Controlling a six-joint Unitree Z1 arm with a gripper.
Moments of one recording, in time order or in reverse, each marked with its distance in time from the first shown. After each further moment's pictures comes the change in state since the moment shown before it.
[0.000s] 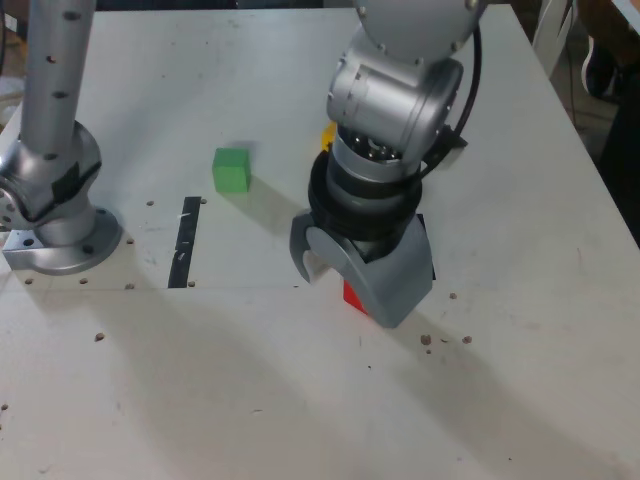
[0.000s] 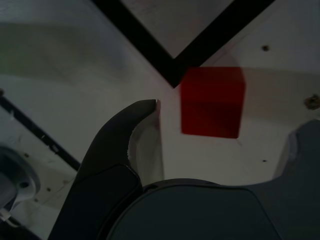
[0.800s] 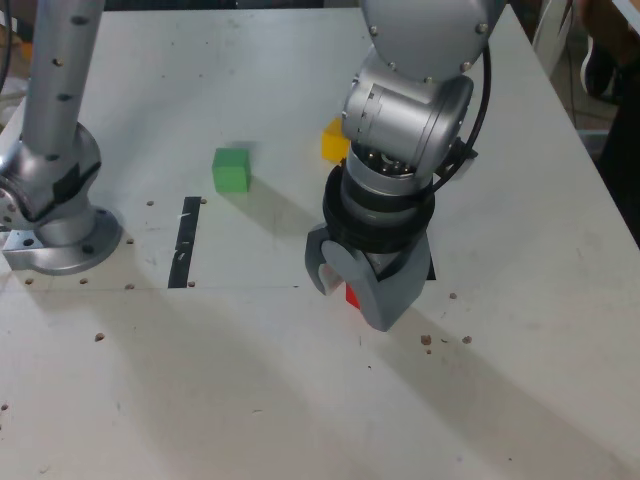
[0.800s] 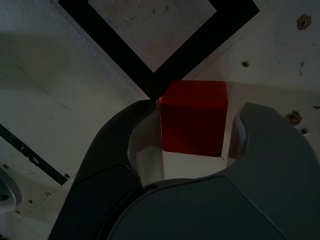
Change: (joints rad) arm 0.014 0.022 0.011 -0.058 -0.003 -0.007
